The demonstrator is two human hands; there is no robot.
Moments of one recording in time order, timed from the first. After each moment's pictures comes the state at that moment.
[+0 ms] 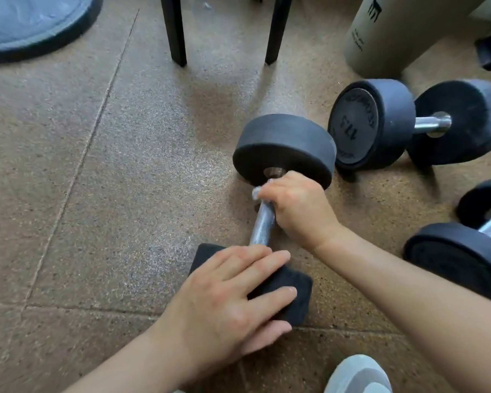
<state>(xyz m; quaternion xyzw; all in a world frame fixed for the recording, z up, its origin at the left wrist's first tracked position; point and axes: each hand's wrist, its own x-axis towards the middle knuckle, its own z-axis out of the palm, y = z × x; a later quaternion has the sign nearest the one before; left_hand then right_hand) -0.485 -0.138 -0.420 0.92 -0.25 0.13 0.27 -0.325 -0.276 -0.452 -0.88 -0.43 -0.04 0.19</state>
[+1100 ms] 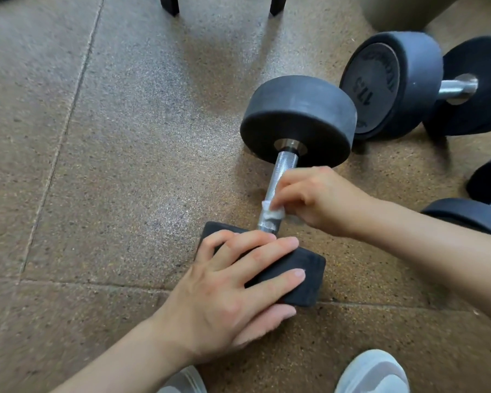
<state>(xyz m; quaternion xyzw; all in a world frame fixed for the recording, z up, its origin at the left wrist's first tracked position) -0.497 -0.139 -0.431 0.92 -0.22 0.11 0.31 -0.328 -0.303 -0.429 -0.82 -0.51 0.17 0.20</state>
